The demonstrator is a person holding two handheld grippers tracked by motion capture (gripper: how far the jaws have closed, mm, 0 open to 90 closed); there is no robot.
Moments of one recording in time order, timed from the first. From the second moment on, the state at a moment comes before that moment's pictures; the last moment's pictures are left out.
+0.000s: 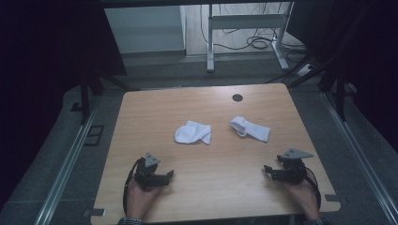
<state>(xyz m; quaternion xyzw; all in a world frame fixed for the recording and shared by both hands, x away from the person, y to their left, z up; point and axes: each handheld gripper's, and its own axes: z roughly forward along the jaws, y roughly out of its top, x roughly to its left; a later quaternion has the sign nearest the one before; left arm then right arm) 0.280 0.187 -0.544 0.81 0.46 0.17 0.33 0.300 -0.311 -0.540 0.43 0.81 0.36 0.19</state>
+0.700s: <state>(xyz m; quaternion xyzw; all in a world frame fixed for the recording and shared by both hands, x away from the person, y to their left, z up) 0.279 0.186 -0.544 0.81 0.46 0.17 0.33 0.312 -0.308 -0.527 0.45 0.79 0.37 0.17</state>
